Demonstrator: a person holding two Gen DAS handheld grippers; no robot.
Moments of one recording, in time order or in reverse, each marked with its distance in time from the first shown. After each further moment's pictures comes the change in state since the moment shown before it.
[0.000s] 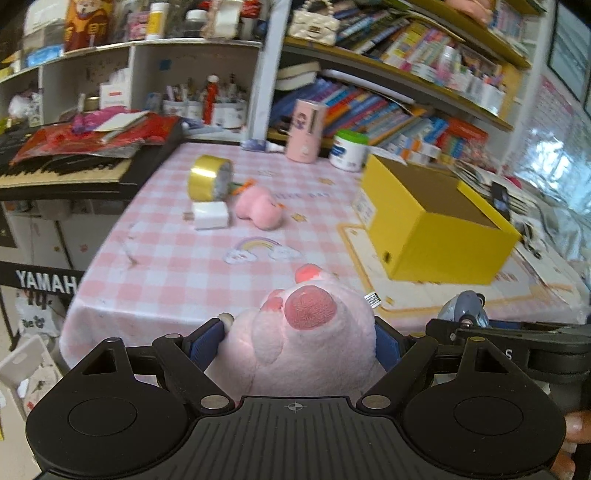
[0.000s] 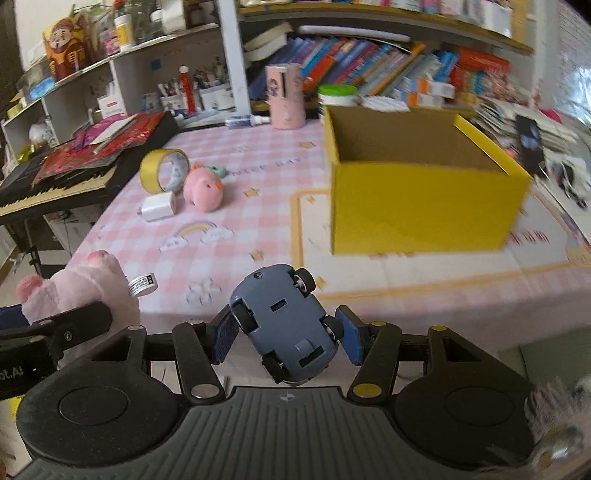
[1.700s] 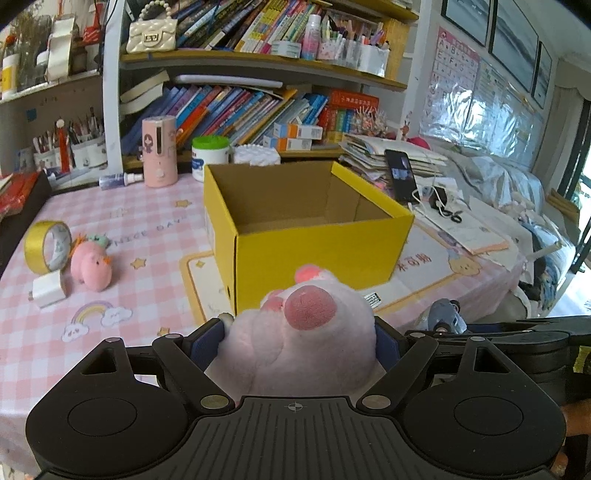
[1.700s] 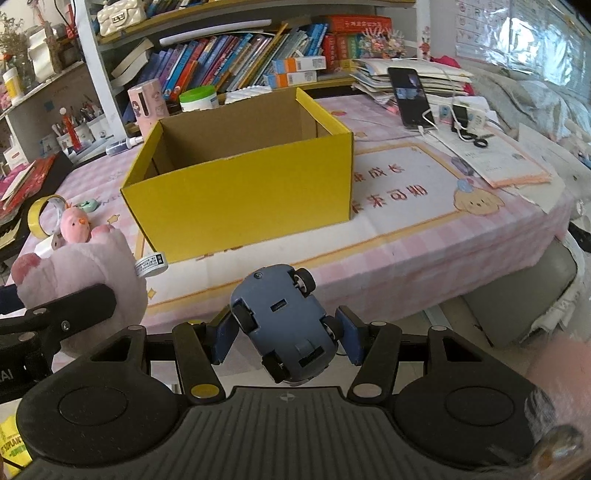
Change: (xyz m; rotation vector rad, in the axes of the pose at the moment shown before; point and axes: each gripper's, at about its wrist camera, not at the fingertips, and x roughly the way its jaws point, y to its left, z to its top) left arm 0.063 -0.146 0.038 0.240 0.001 -0.201; right arm -0.018 -0.149 0.004 0.209 0.023 -0.172
